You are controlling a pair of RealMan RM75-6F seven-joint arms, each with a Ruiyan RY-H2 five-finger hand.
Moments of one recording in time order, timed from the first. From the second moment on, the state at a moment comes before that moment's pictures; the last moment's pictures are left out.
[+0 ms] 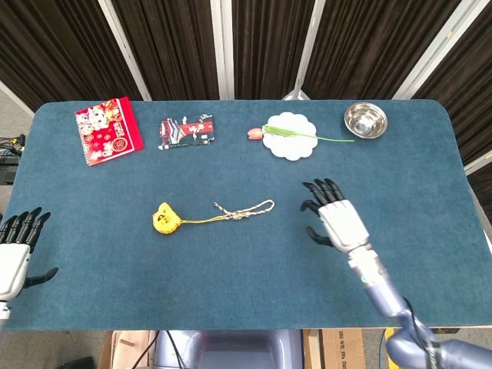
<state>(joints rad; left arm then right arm) -0.10 -1.12 -0.03 -1.64 1.49 1.46 0.12 0.52 -1.38 0.26 -1.67 -1.38 1.06 -0.22</state>
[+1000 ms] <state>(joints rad) -0.11 -1.12 -0.04 -1.64 1.46 1.43 0.08 0.81 -1.80 0.33 -1.21 -1.05 0.88 -0.37</state>
